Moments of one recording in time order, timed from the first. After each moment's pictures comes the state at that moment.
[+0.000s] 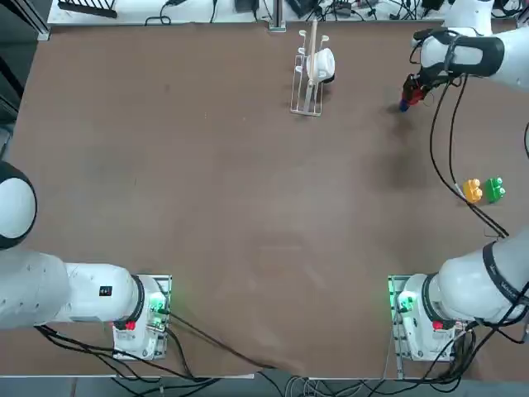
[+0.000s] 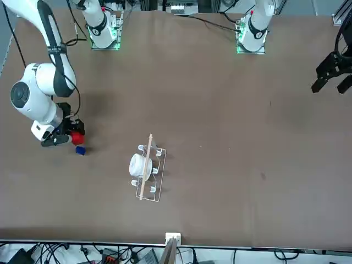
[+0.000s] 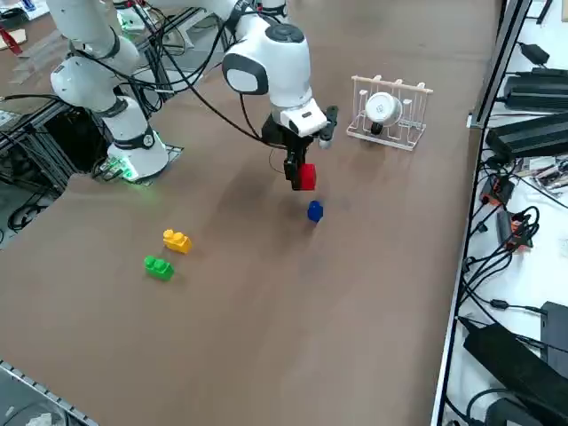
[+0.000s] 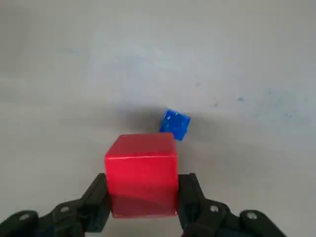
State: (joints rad) arm -0.10 0.29 0.06 -2.05 -0.03 2.35 -0.20
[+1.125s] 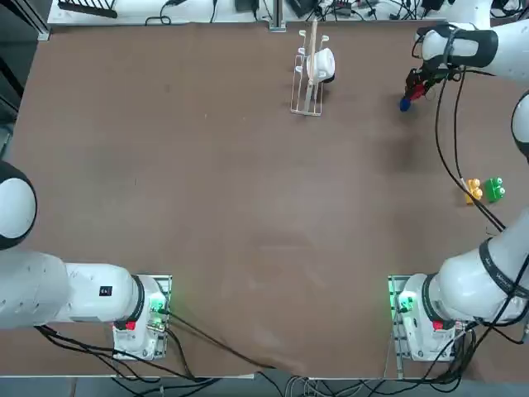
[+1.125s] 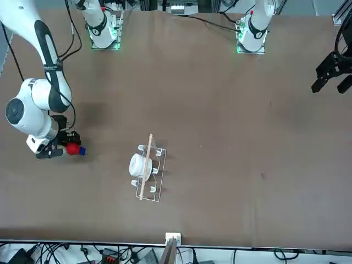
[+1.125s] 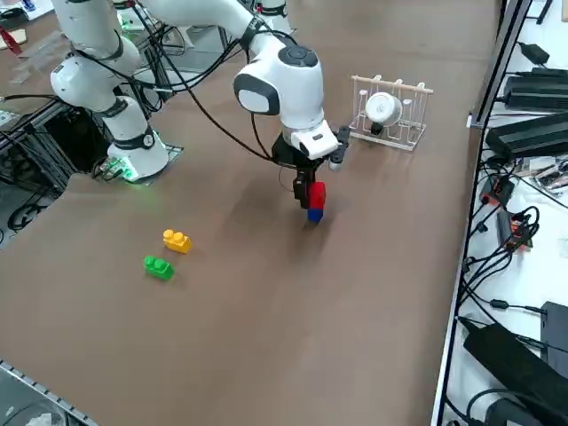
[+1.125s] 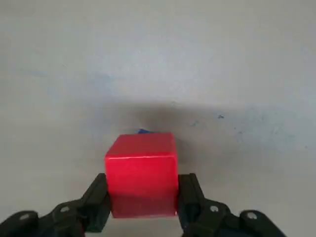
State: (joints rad) arm -0.12 0.41 0.04 -1.94 -0.03 2.35 -0.20
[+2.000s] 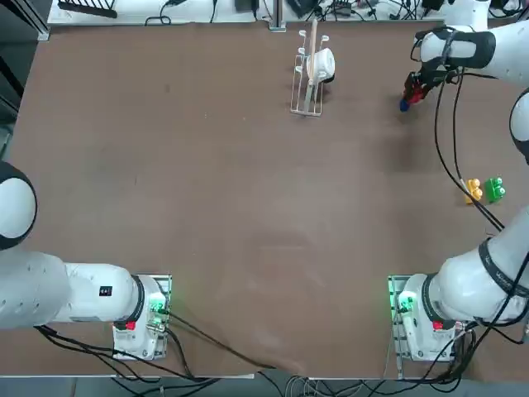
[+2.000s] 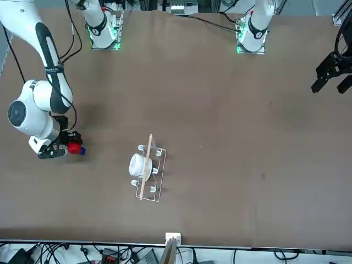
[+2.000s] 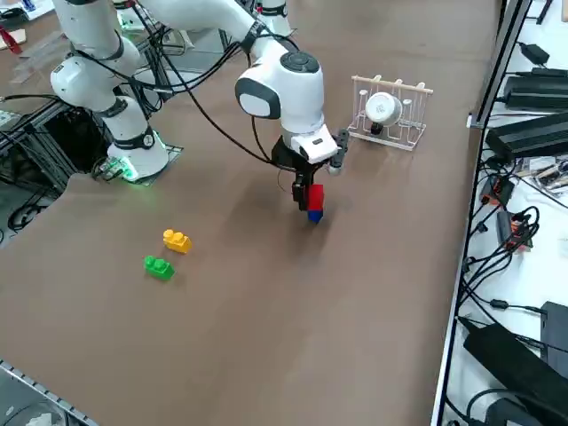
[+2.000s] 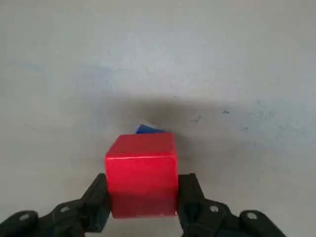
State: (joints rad) arm -0.12 0.43 0.04 -1.94 -0.03 2.34 -0.20
